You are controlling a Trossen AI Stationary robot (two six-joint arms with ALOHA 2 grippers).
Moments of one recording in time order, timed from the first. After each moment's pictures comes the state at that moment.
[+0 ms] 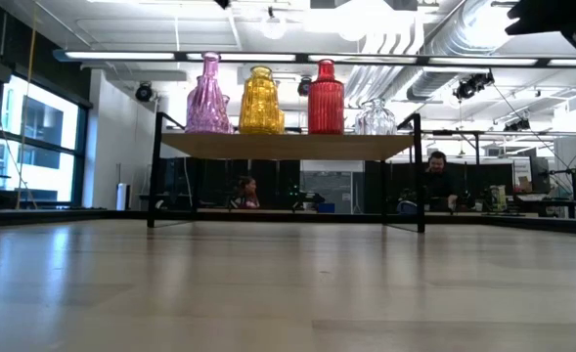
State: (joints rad) left arm -0.06 1.56 1.86 -1.33 -0.47 -0.04; right arm 0.98 0.77 0.77 -1.06 1.18 1.41
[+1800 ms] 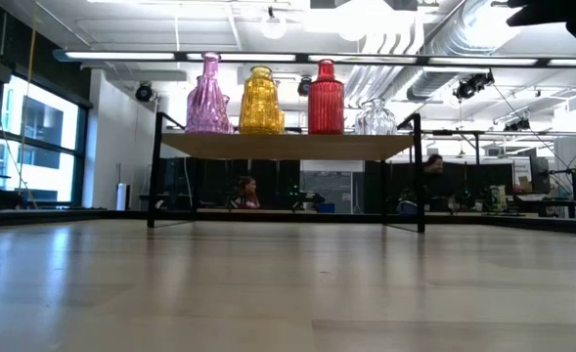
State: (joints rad) left arm -1.09 1.55 1.43 -1.22 -0.13 -1.34; right arm 0.98 0.92 0.77 -0.87 1.17 1.41
